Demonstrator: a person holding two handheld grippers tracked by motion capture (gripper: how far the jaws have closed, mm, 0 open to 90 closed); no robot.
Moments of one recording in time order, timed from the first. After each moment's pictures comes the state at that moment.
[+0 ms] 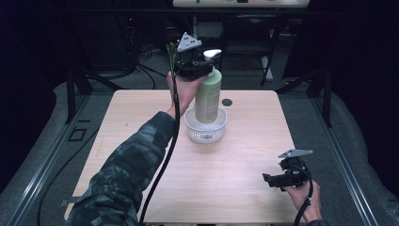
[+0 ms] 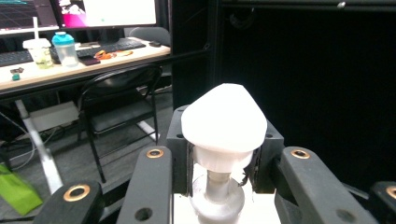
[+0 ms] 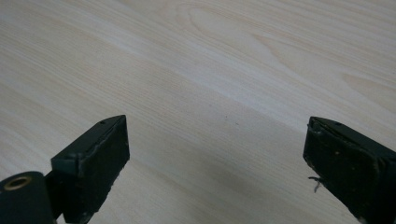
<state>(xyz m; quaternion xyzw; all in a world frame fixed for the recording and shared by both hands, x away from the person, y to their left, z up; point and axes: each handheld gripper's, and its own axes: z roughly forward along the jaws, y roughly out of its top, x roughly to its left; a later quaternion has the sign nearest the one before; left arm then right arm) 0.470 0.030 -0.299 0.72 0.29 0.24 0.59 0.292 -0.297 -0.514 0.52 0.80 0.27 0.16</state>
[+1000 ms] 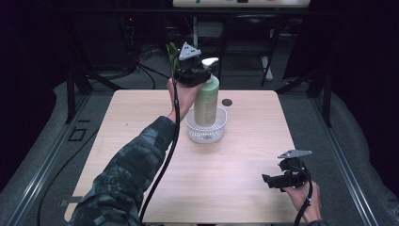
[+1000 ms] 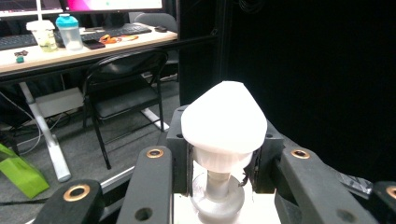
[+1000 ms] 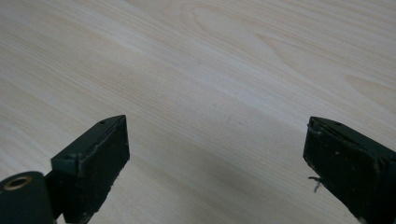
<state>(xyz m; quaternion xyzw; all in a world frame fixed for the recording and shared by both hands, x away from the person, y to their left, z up) 0.481 0.032 -0.329 0.72 0.31 0.24 0.58 0.290 -0.295 -0.514 0.51 0.80 0.27 0.16</state>
